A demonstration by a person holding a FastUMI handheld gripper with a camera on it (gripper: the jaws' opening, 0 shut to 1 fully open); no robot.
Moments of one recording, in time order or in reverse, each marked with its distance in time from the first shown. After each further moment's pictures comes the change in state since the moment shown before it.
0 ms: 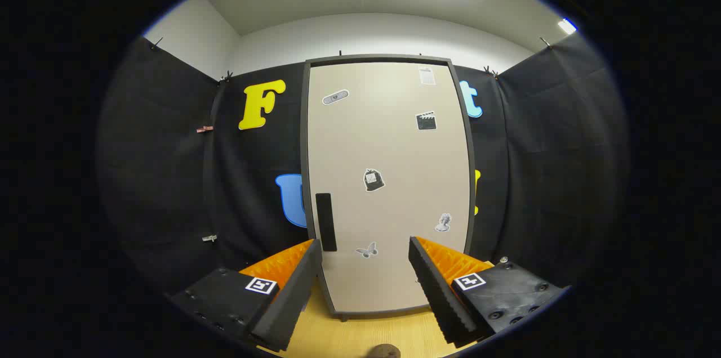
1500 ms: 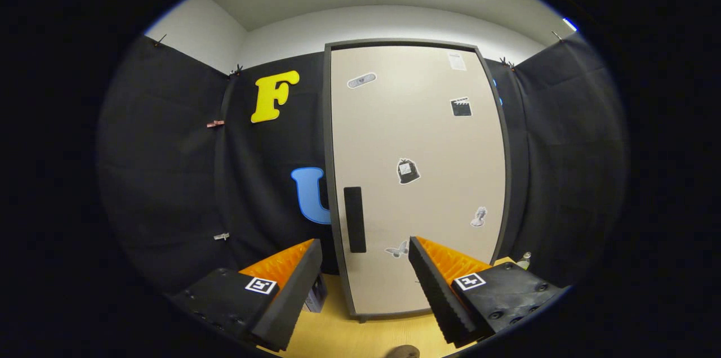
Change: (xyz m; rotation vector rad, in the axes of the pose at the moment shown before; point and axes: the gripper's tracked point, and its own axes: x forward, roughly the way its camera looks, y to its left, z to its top) arm 0.050 0.060 -0.023 0.019 0.053 0.070
